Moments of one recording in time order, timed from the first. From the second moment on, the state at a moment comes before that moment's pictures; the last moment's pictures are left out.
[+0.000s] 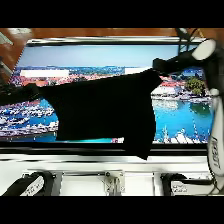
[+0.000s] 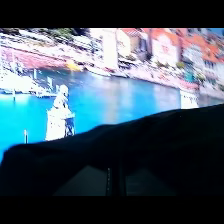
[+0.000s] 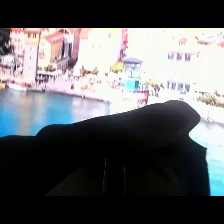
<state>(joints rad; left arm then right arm) 0.18 -1.00 1.04 0.95 -0.98 -1.38 0.06 -1.53 1.69 -1.22 1.15 1.55</state>
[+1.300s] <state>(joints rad) 0.56 -1.41 0.81 0.95 -1.36 -1.16 -0.18 -1.67 1.62 -1.10 1.70 1.43</state>
